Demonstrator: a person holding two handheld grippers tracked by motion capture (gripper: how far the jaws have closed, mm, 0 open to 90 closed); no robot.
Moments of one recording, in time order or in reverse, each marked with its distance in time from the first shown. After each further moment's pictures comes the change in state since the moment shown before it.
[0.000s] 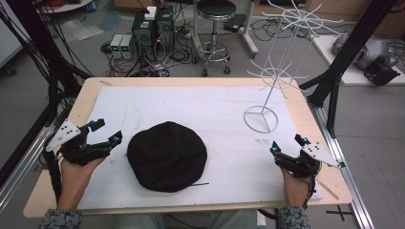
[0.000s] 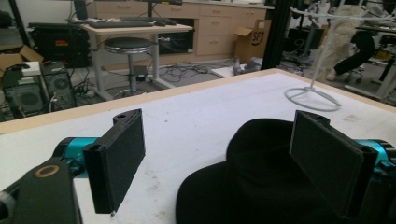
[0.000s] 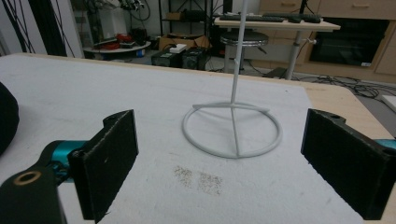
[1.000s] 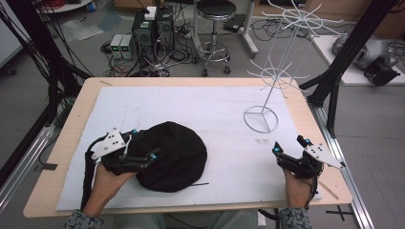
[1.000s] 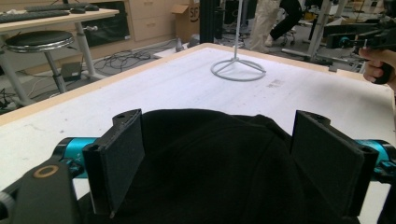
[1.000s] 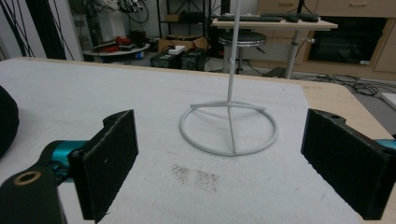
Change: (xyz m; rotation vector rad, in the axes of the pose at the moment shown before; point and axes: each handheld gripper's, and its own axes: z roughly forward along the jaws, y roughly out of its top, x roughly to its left) left arm -0.071 -0.014 0.047 0.095 -0.250 0.117; right arm -0.003 -0.001 -0.004 -0.005 -0.002 0.020
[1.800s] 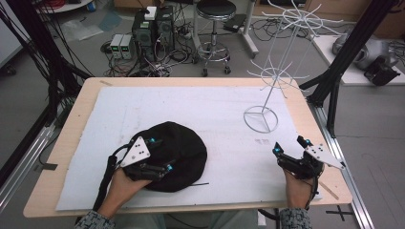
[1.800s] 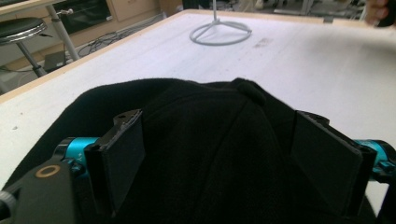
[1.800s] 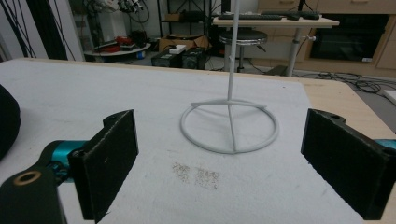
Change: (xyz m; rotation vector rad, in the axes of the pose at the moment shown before) left arm -0.026 -0.020 0.036 0.122 -0.025 0.126; right arm -0.002 -0.001 0.000 0.003 0.004 0.009
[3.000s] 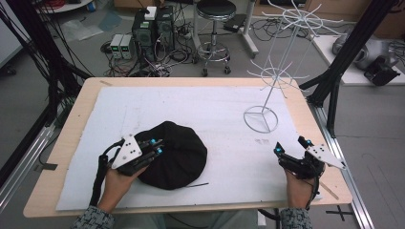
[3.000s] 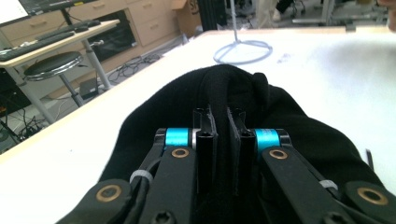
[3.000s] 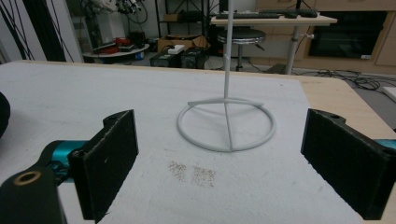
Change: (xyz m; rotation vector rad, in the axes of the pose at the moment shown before) left arm 0.014 0.012 -0.019 -0.105 0.080 0.057; right arm -0.004 -0.002 0.000 0.001 -0.007 0.015
